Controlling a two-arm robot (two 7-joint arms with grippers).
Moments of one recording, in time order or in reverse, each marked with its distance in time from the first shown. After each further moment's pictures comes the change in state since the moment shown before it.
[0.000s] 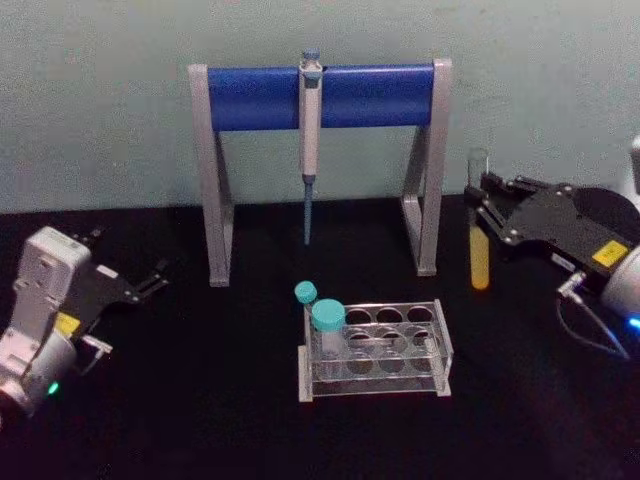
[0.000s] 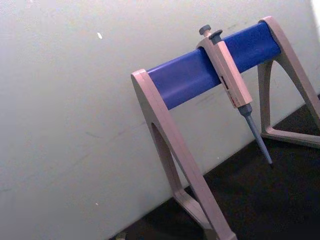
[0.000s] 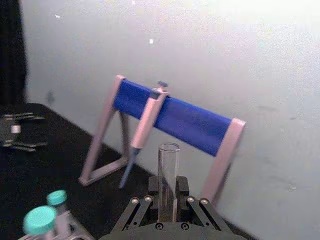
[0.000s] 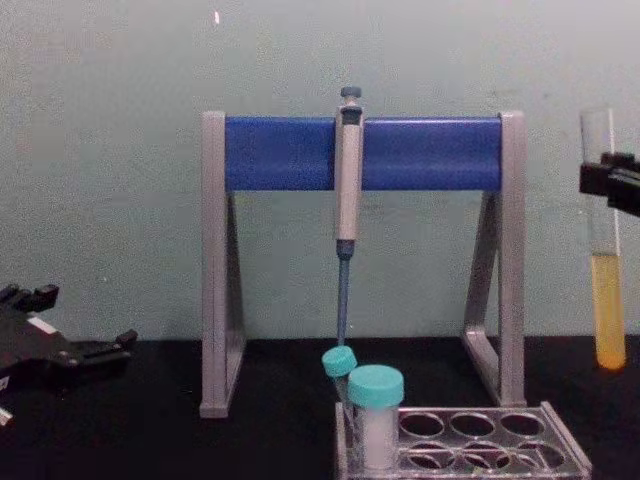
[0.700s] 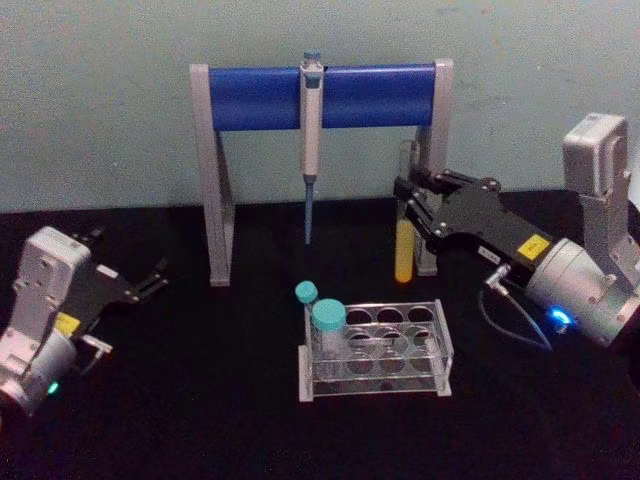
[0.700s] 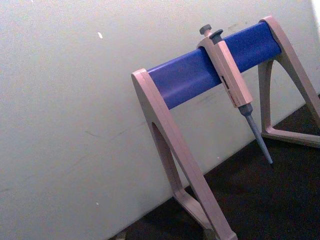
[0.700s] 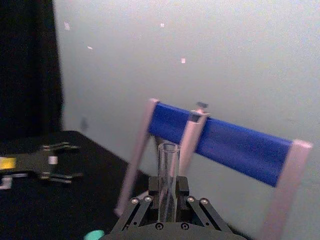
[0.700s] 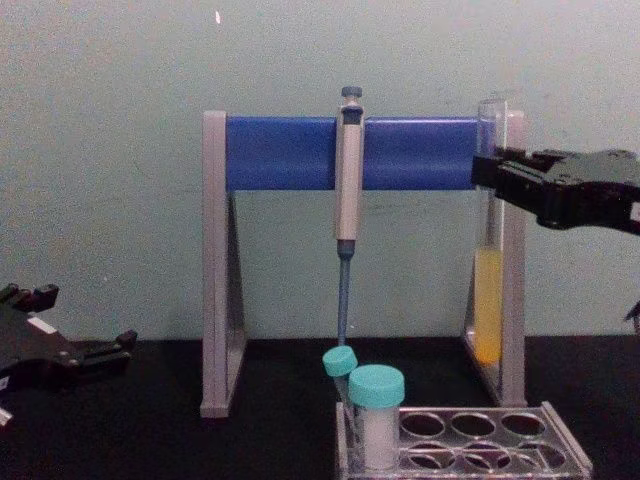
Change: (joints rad) left arm 0.000 0.000 0.000 0.000 0.000 0.000 0.000; right arm 0.096 -0.172 -0.064 0.121 -0.015 -0.049 0.092
